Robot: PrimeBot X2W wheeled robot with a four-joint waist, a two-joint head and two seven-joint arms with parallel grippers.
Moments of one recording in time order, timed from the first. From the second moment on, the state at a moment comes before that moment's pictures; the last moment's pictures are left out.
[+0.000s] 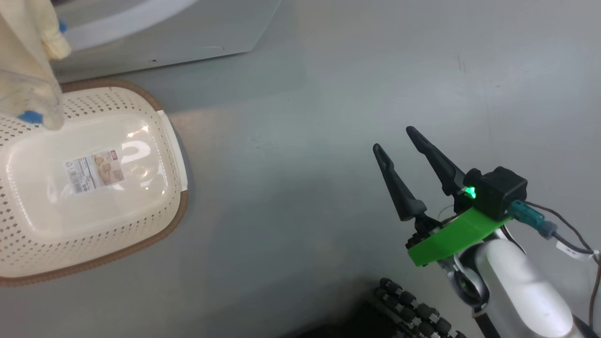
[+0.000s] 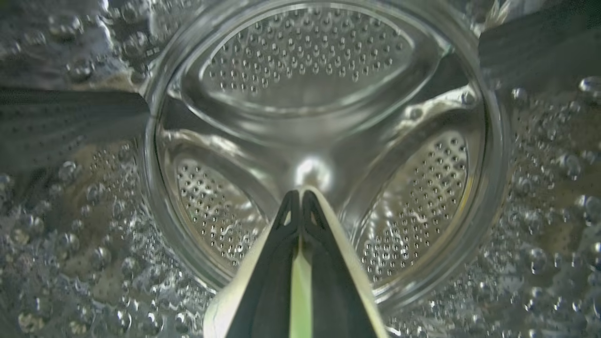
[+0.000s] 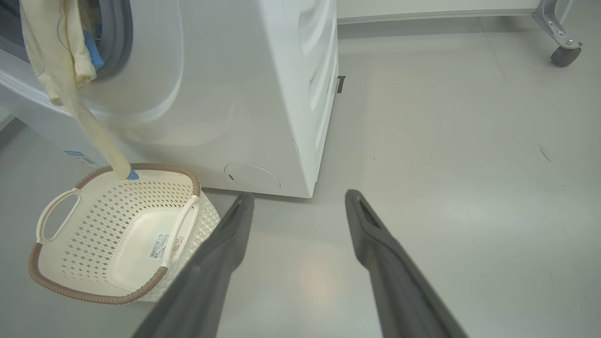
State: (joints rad) left arm -1.45 0.31 -0.03 0.75 -0.08 0.11 -0.25; right arm -0.29 -0.13 0.37 0.11 0.31 0.13 -0.26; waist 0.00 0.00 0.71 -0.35
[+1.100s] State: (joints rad) left arm -1.47 0.24 -0.06 1.25 -0.10 0.12 -0.22; right arm -0.27 -0.13 0.36 0.13 0.32 0.13 -0.26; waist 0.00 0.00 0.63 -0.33
